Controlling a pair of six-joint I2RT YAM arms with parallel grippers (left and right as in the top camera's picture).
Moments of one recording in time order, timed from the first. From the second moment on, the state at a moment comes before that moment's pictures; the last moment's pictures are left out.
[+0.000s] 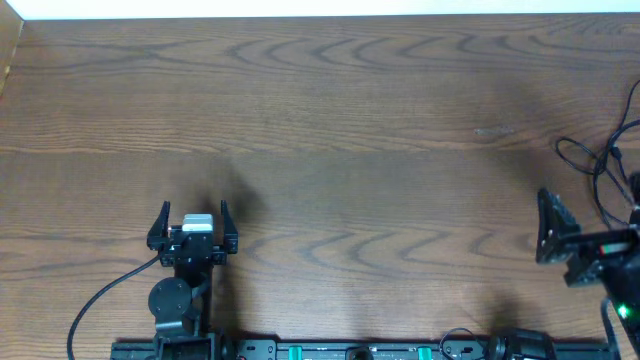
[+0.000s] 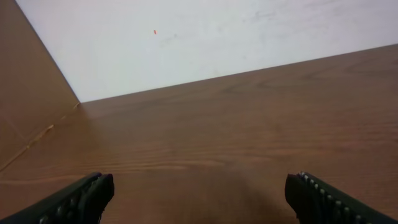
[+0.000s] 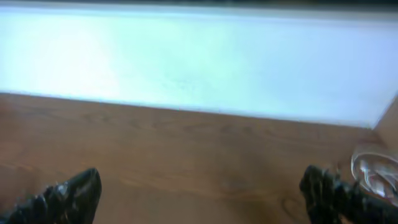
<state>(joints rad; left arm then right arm) 0.08 0.01 0.02 -0.11 0.01 0.22 -0.14 0.62 1.33 -0.93 -0.28 -0.04</state>
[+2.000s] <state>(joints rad) 0.08 0.01 0.02 -0.11 0.00 0.22 -0.07 0.01 0.01 0.03 -0.26 -0.12</state>
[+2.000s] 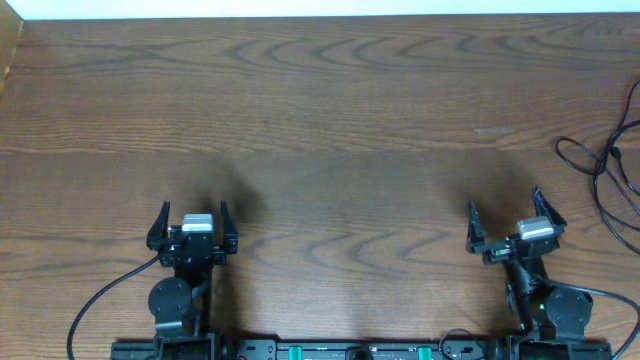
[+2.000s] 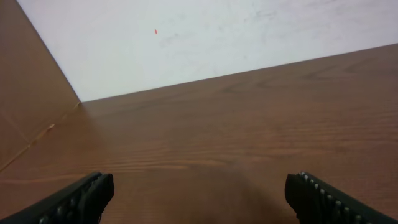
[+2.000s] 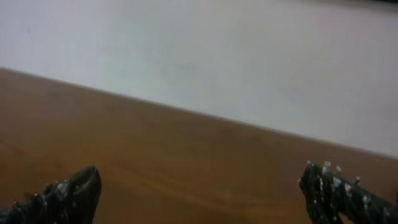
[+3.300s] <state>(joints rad) 0.08 0.01 0.02 -0.11 0.00 0.22 -0.02 0.01 0.01 -0.07 -0.07 0.01</state>
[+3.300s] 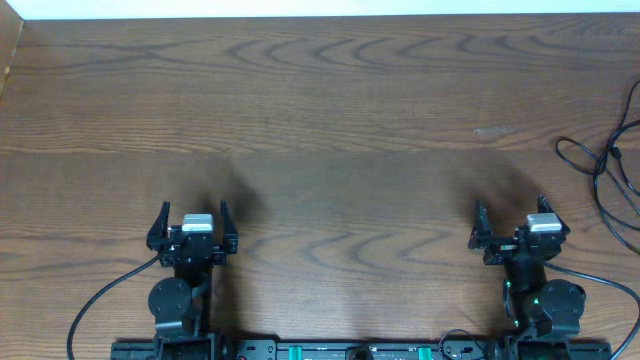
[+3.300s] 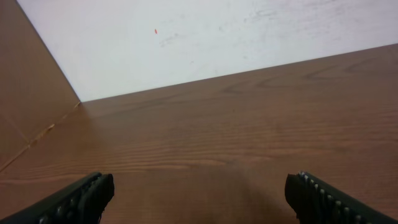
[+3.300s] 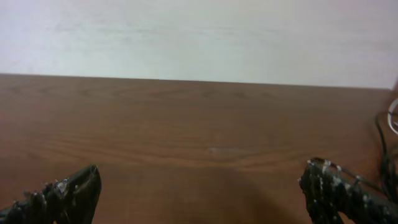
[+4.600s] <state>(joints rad) 0.08 0.01 0.02 -0.11 0.00 0.22 -0.02 0.01 0.01 -0.07 0.02 0.09</state>
